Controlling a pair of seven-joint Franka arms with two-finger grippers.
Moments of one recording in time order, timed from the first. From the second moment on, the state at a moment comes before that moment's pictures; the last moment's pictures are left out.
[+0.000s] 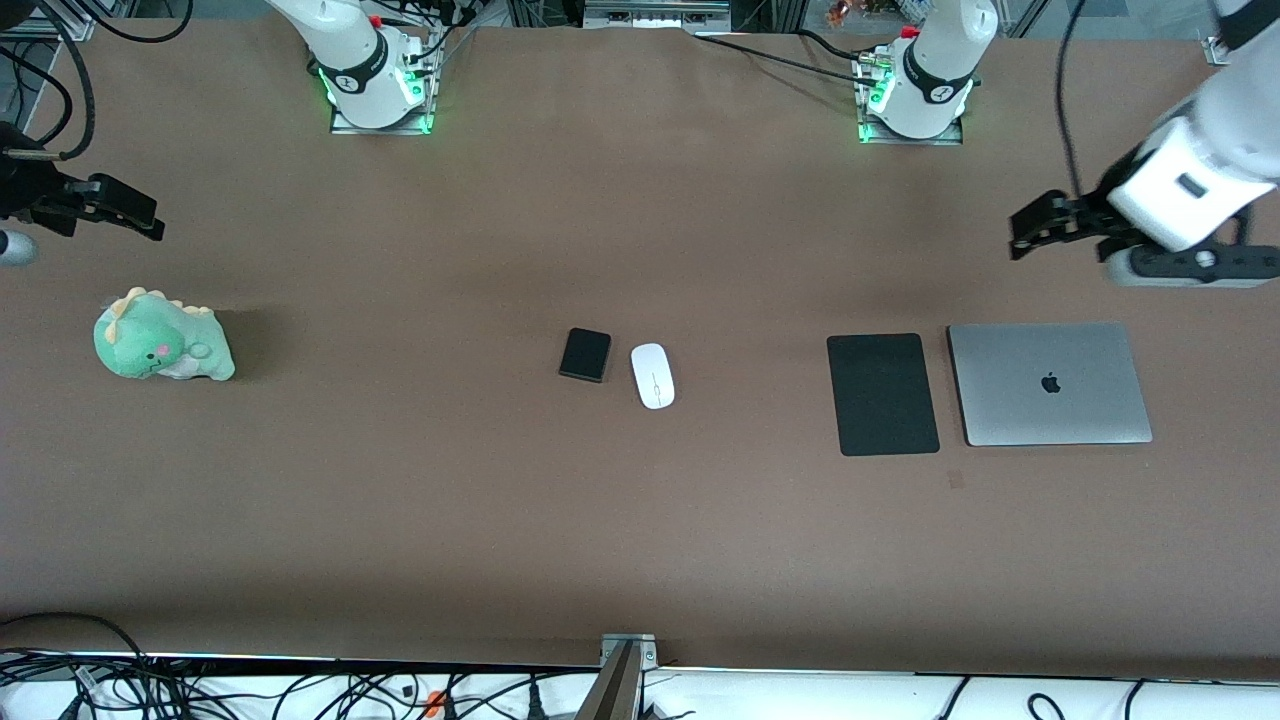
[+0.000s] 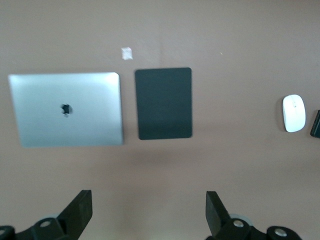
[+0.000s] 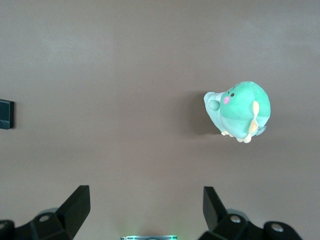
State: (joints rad) left arm -0.02 0.10 -0.17 -1.53 -0.03 1.51 -0.23; right arm 0.06 0.02 -0.08 -1.60 -0.03 1.52 0.00
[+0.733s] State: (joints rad) left arm -0.10 0.45 -0.48 -1.60 -0.03 1.95 -0.81; right arm 0.09 0.16 -0.07 -1.61 -0.03 1.57 0.05
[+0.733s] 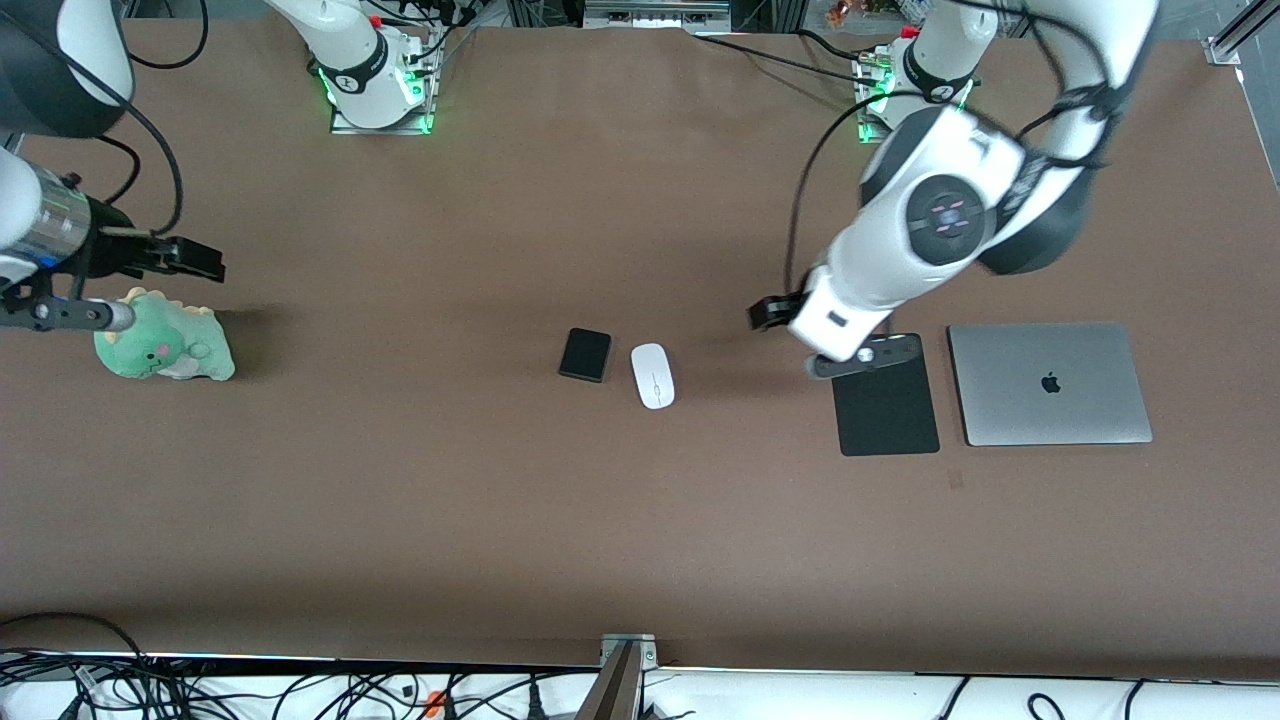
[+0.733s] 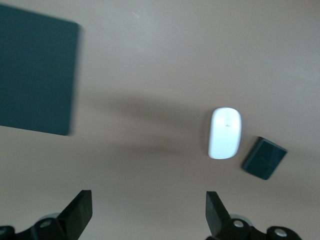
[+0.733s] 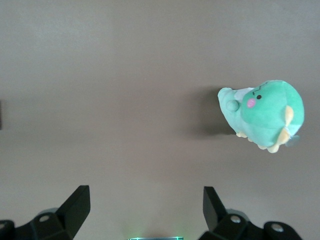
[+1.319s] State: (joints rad) left arm -0.35 0.72 -0.37 -1.61 0.05 2.38 -0.98; right arm 0.10 0.20 -0.07 -1.61 -0.03 1.60 0.11
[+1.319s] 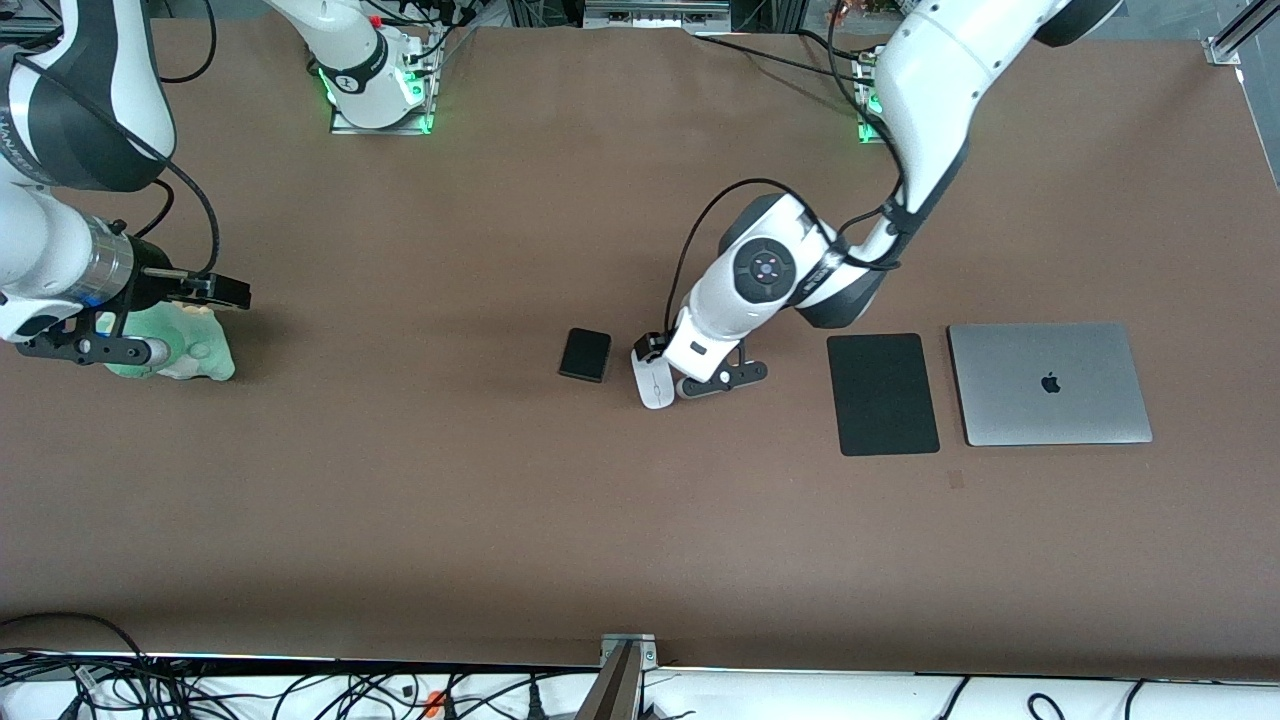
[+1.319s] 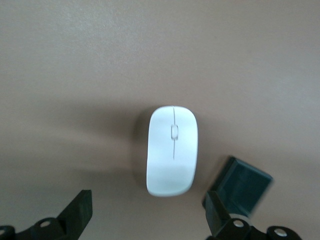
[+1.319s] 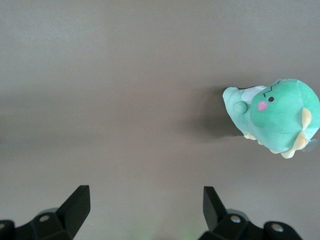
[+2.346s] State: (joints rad) left arm -0.59 0.87 -0.18 -1.46 0.06 2.41 -1.11; right arm 0.10 0.20 -0.07 -1.61 -0.03 1.60 0.11
